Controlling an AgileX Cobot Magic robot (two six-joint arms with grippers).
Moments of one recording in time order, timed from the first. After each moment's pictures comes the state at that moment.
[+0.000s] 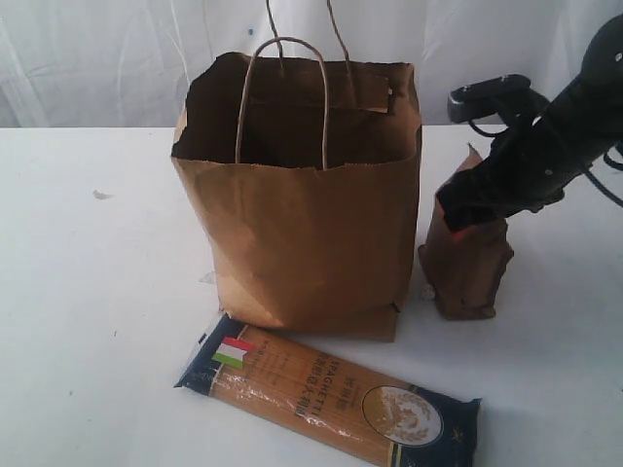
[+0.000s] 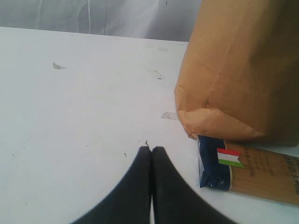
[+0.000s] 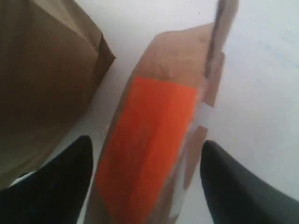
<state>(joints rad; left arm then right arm) -0.34 0.00 0.02 -0.21 0.25 0.00 0.17 1.72 -1.22 0.26 0.73 -0.43</state>
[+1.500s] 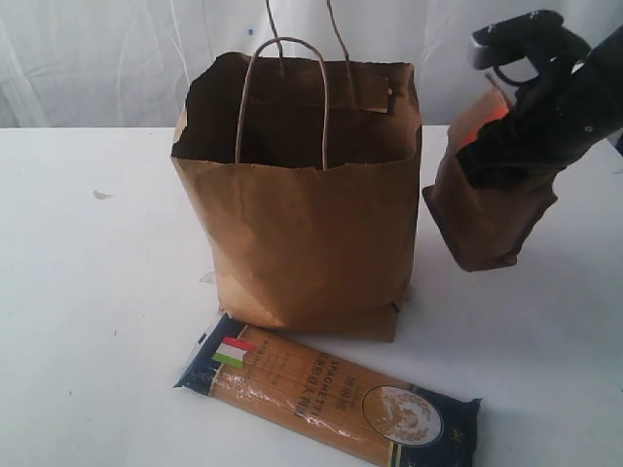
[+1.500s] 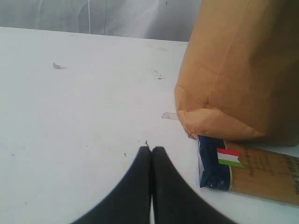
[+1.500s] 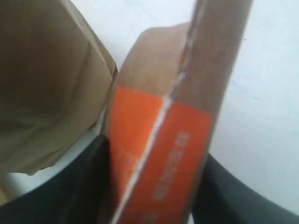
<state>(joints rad) -0.34 0.00 0.02 -0.21 0.25 0.00 0.17 1.53 -1.22 0.25 0.77 -0.46</state>
